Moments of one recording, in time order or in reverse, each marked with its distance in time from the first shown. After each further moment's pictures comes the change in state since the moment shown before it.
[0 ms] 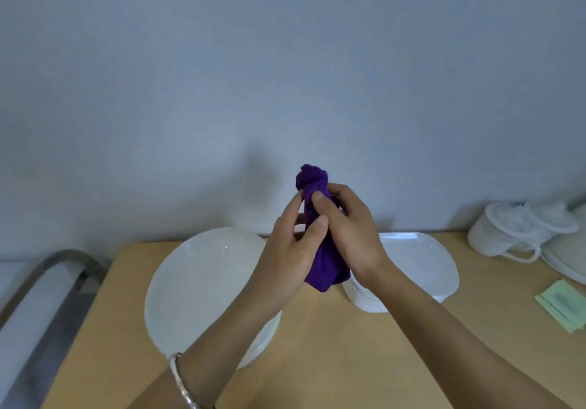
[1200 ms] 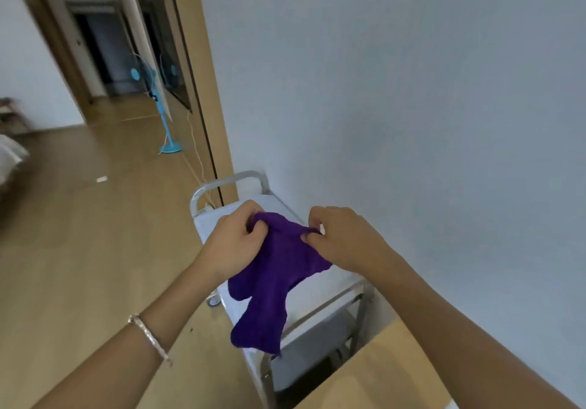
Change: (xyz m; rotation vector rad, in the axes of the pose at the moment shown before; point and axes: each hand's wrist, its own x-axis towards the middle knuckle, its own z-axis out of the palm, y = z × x) left_hand -0.252 0.102 -0.393 0.683 1.130 -0.201; right_hand -0.070 -0.158 0.421 -0.831 -1.147 -0.798
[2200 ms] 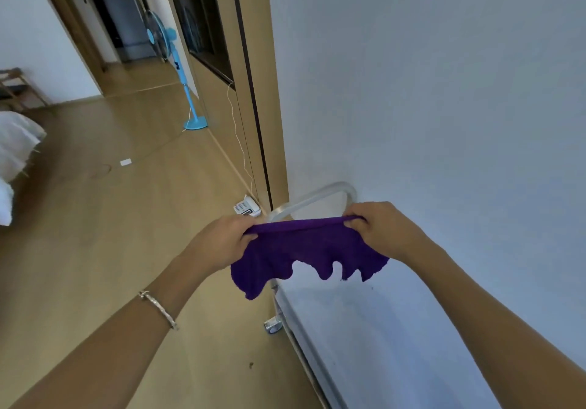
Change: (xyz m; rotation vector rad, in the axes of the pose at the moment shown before) left_hand 0.351 -0.381 -0.199 0.619 -0.308 0.089; right_hand 0.456 -0.074 0.181 0.081 -0.101 0.095
